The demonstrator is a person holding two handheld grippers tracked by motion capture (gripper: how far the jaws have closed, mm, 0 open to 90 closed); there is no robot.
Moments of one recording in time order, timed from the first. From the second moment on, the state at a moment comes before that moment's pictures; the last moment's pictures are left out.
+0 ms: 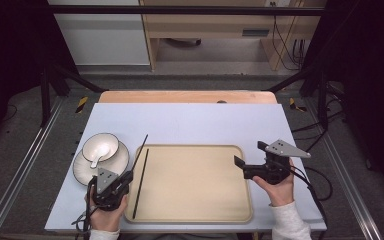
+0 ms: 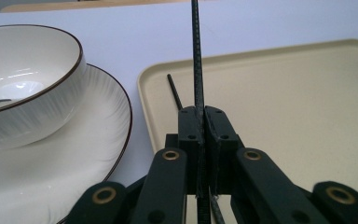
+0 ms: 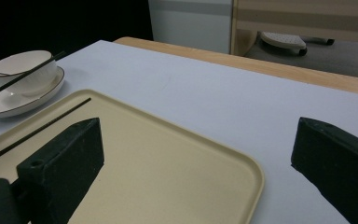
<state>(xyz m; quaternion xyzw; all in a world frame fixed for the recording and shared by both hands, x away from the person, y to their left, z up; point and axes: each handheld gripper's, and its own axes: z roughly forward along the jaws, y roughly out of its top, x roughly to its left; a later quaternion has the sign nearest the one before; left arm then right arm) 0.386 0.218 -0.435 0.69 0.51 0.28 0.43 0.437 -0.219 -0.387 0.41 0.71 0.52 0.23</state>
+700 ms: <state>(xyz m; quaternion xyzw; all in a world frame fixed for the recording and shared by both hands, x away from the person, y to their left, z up) 0.376 0.186 -0.449 0.64 0.55 0.29 0.45 0.437 -0.218 -0.387 0.41 0.71 0.52 0.23</state>
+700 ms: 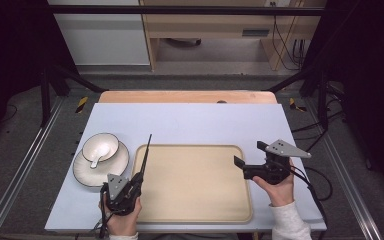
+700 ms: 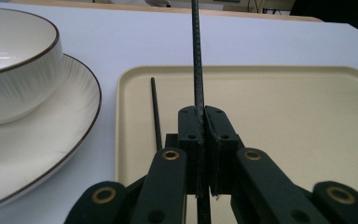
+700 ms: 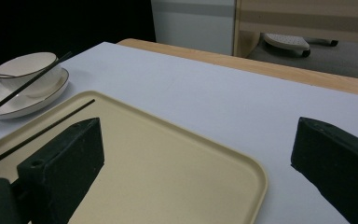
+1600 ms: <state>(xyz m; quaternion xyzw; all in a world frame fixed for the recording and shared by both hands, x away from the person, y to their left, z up) 0.378 0.179 -0.490 0.64 0.58 0.28 0.42 0.441 -0.213 -0.392 0.41 0.72 0.51 0.23</state>
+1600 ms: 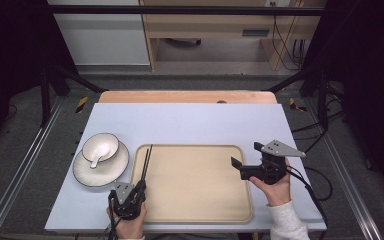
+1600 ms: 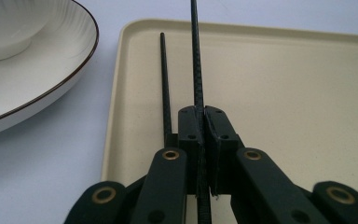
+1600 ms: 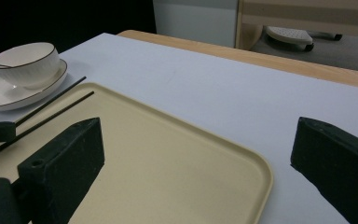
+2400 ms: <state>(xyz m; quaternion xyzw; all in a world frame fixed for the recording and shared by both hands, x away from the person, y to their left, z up) 0.387 0.175 -0.491 0.66 0.59 0.26 0.39 0.442 -0.211 -0.394 0.41 0.73 0.51 0.22</state>
